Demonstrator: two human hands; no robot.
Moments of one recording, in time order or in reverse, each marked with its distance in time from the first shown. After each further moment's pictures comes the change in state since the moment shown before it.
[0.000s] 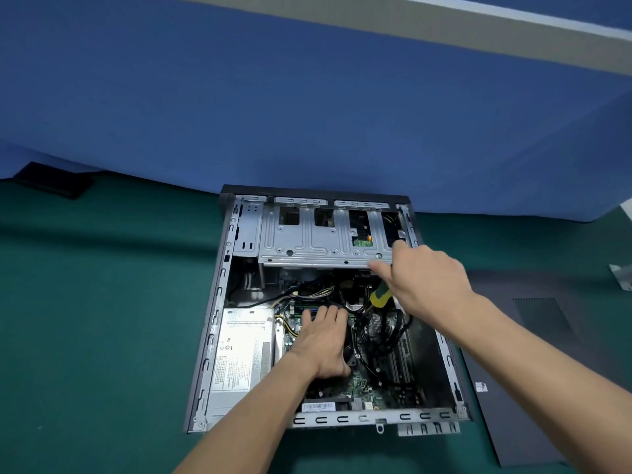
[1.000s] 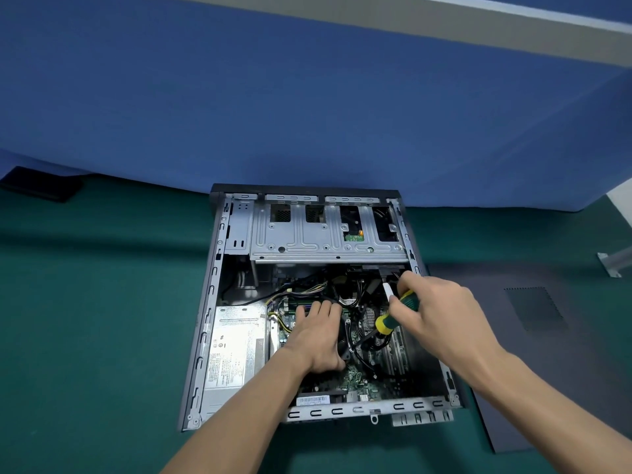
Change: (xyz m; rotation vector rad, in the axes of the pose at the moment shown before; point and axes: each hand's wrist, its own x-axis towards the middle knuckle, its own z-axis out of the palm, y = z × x) left_hand 0.002 -0.002 0.003 -0.026 -0.004 0.001; right_hand -0.050 0.032 0.036 0.337 0.148 -0.048
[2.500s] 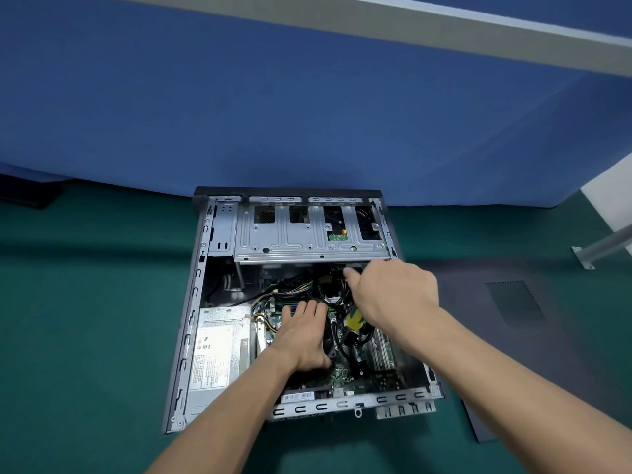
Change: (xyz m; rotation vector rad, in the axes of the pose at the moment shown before) left_hand 0.000 0.001 0.003 0.028 0.017 -0.005; right_hand 0.027 -0.054 -0.015 -0.329 -0.229 0.201
